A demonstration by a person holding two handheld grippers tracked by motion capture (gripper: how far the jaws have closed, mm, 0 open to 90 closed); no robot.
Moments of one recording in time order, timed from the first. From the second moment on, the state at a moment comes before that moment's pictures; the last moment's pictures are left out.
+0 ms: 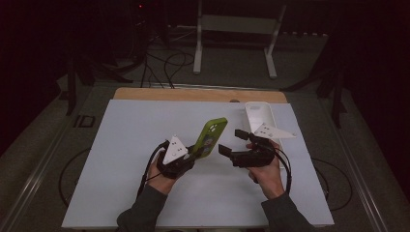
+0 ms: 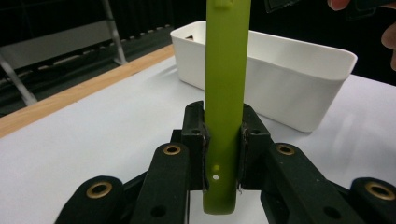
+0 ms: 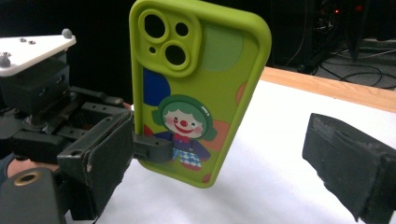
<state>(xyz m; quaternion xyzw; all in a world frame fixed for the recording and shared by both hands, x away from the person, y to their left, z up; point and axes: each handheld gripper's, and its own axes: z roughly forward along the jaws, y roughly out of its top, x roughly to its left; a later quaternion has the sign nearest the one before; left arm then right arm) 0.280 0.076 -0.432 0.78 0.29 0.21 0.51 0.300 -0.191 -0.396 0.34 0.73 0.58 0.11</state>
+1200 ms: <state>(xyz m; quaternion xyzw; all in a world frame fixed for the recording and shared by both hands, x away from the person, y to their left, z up) 0.269 0.059 -0.441 0.75 0.32 0.25 0.52 0.303 -0.172 -0.380 0.37 0.69 0.61 0.12</state>
